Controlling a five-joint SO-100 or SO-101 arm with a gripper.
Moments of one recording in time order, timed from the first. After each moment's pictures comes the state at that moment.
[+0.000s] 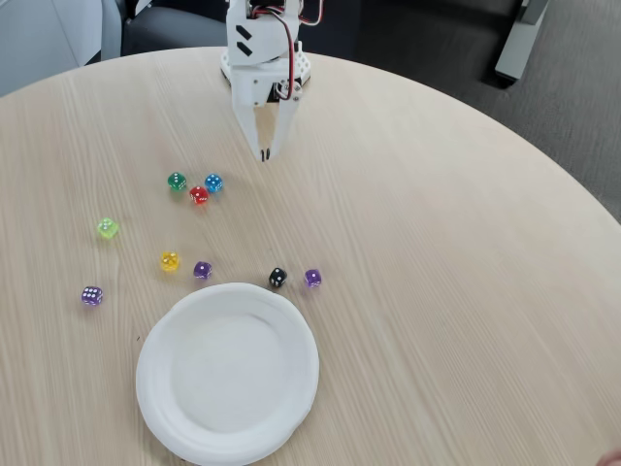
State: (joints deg) arm -1.4 177.0 173.5 67.7 3.2
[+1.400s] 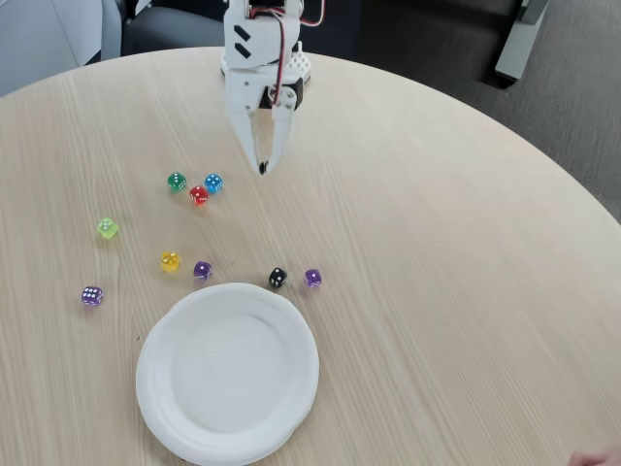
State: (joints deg) arm -1.1 157.1 161.5 51.6 22.9
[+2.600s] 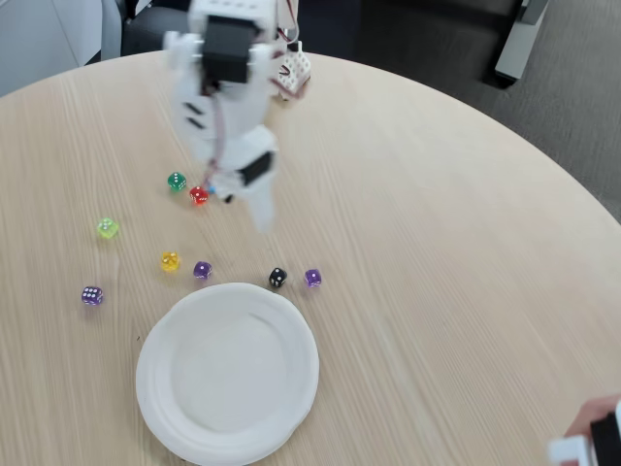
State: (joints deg) arm 9.6 91.4 97.7 79.5 43.6
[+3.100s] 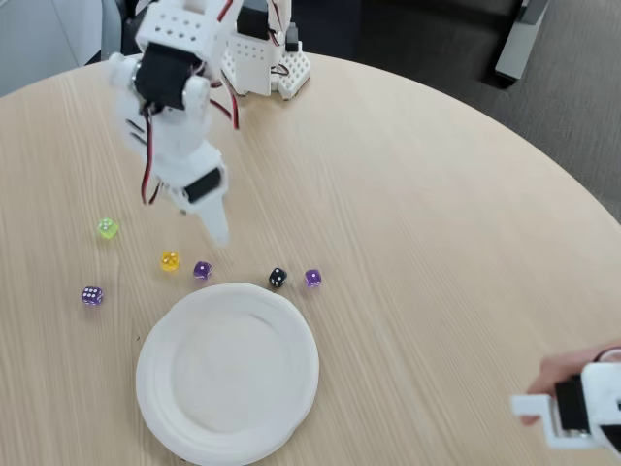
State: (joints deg) arm 18.5 85.1 97.7 70.0 35.2
